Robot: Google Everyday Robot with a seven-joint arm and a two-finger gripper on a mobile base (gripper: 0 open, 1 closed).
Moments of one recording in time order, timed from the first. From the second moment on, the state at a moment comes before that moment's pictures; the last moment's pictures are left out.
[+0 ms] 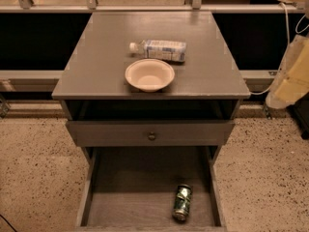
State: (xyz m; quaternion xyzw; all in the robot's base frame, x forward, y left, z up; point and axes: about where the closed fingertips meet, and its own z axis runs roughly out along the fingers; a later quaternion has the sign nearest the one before) arm 0.415 -0.181 1.066 -0.61 0.74 -0.11 0.26
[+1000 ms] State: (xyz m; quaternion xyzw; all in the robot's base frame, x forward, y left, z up) arm 0.388 -0.155 1.034 -0.66 0.69 -0.09 0.28
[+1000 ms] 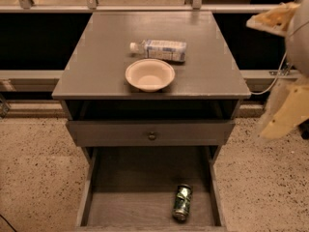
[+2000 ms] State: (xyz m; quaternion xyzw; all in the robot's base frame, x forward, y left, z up) arm 0.412 -0.116 0.986 -0.76 0.59 -0.07 0.25
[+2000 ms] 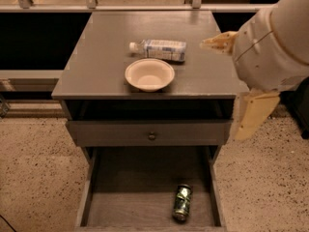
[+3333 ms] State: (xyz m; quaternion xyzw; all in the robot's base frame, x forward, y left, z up) arm 0.434 -0.075 0.873 -0.84 0.45 0.03 0.32
